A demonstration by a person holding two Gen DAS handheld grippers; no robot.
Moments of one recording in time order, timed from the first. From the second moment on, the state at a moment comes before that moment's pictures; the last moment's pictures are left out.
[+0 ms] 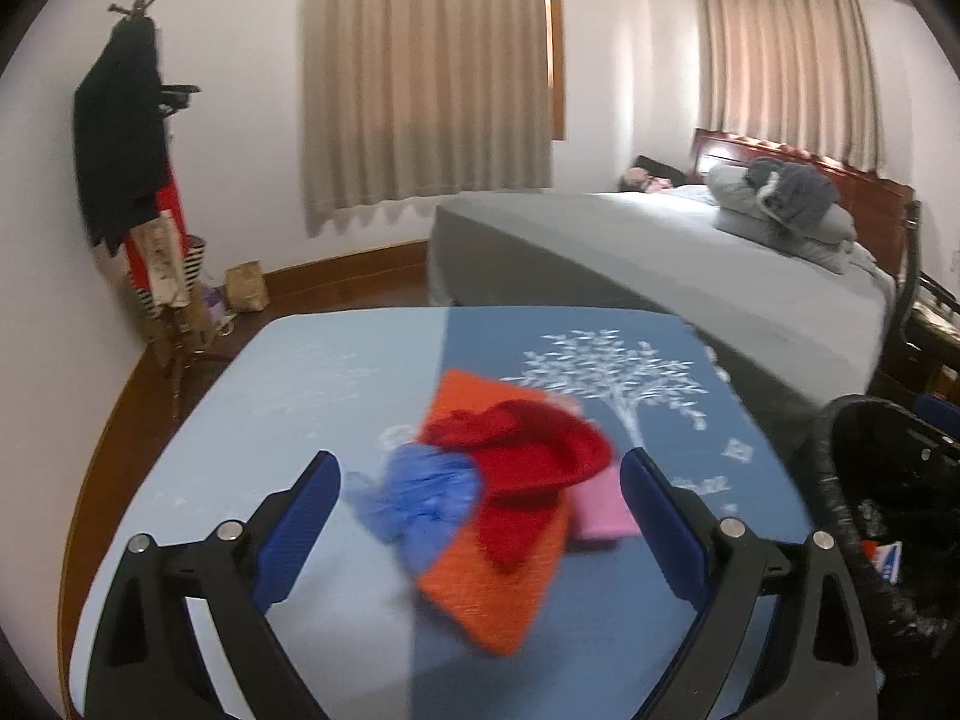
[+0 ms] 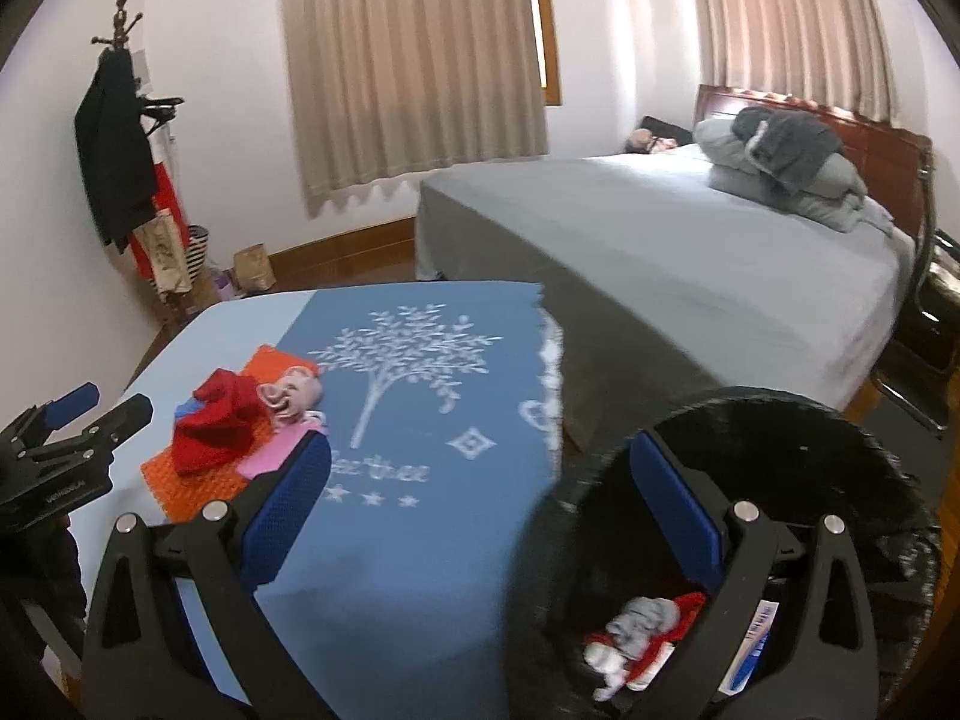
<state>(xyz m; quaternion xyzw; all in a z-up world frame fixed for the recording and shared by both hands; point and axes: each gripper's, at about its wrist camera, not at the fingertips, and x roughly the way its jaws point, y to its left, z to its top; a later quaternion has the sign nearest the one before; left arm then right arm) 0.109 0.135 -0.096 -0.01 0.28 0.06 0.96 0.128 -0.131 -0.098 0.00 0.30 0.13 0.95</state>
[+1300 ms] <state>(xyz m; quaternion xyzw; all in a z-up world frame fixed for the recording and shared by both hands) 0.107 0.216 -0.146 -0.04 0.32 0.13 0.94 0.181 0.016 -0.189 -0.04 0.43 0.26 0.87</state>
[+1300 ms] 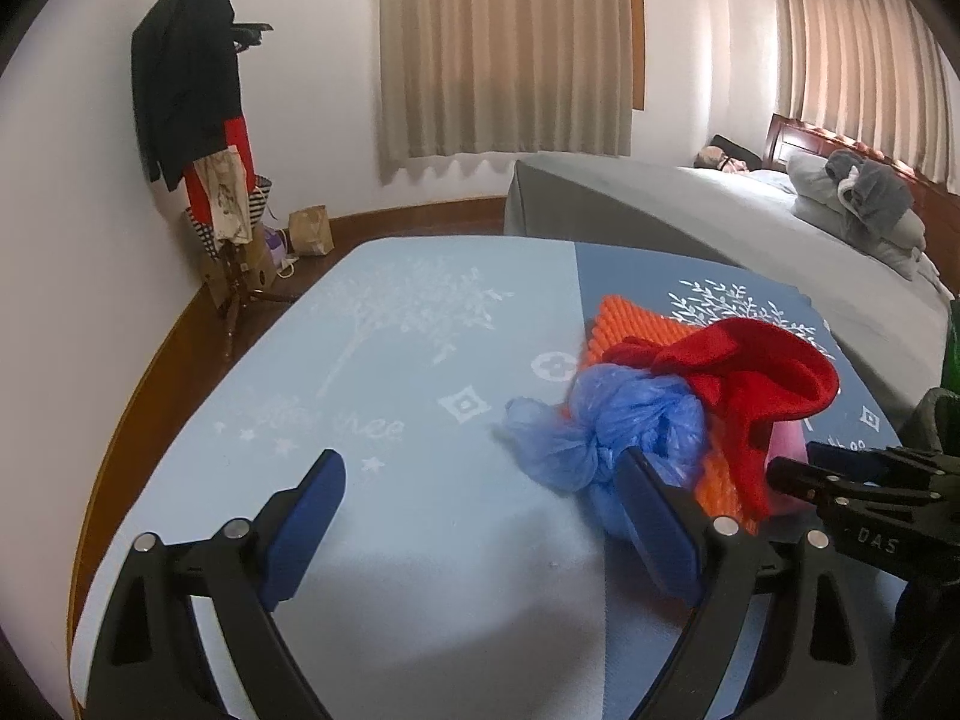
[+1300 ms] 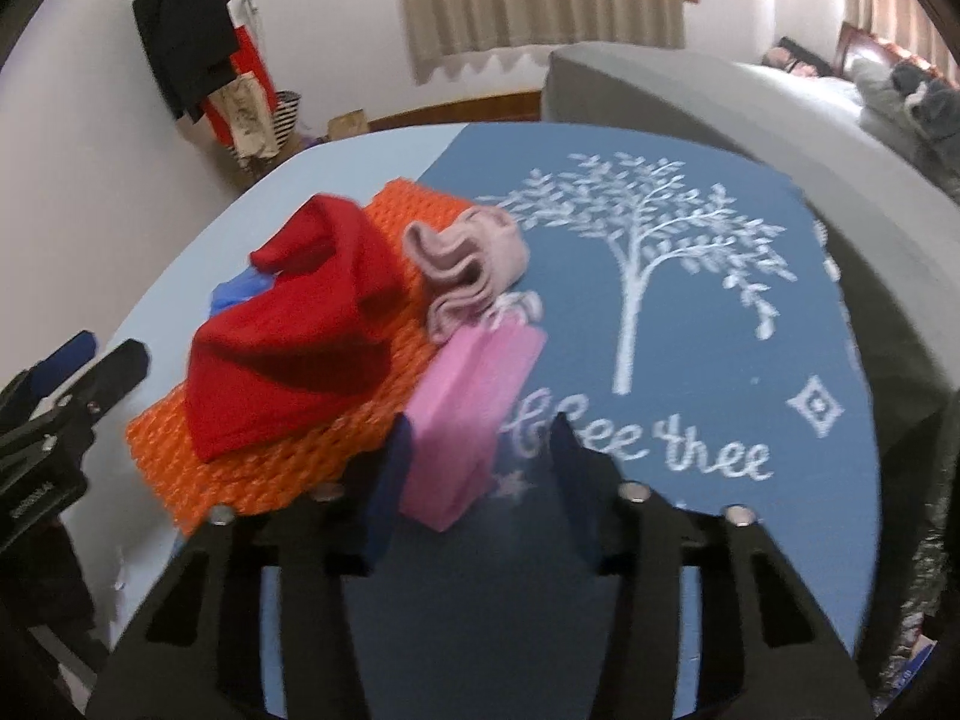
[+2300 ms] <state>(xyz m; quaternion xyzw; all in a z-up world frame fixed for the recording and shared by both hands) 0.133 0.189 -0.153 -0.04 0.34 0.08 0.94 0.178 -0.044 -0.180 -0.03 0.42 0.21 0.88</state>
